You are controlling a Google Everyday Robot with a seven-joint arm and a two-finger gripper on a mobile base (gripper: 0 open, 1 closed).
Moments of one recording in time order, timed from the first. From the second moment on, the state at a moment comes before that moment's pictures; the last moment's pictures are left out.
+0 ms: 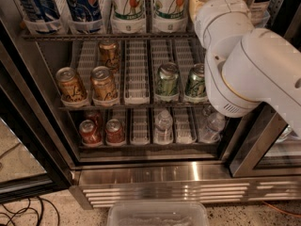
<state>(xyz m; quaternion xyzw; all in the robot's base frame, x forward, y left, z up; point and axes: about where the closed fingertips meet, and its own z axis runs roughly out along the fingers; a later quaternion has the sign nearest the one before) 0.625 -0.151 1.080 -0.05 0.65 -0.06 0.76</state>
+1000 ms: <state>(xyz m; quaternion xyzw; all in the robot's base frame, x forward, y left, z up) 0.587 -0.180 1.172 -0.06 0.59 -0.04 0.80</state>
